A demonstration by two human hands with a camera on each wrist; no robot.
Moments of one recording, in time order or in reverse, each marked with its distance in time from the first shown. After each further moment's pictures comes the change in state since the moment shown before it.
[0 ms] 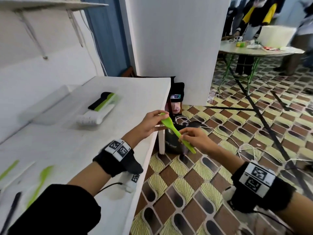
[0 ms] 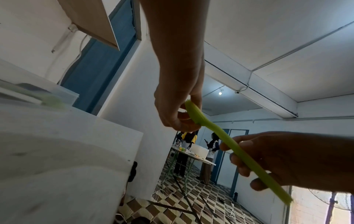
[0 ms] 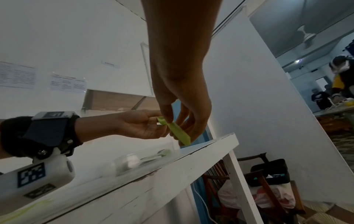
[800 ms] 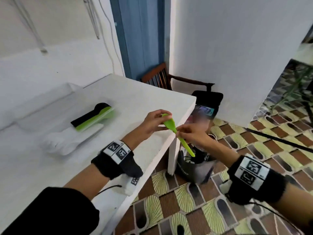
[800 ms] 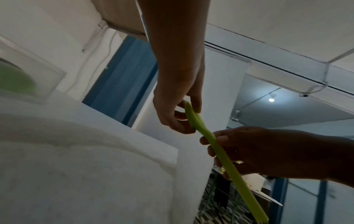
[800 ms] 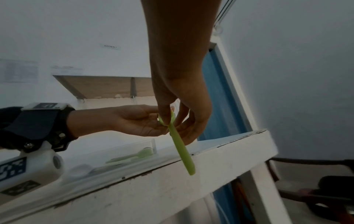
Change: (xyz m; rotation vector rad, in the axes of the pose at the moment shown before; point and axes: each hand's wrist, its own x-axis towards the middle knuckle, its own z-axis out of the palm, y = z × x) left_hand 0.254 0.033 -0.032 0.011 0.302 0.051; right_hand 0.330 -0.005 -0.087 -0.167 -0.327 -0.205
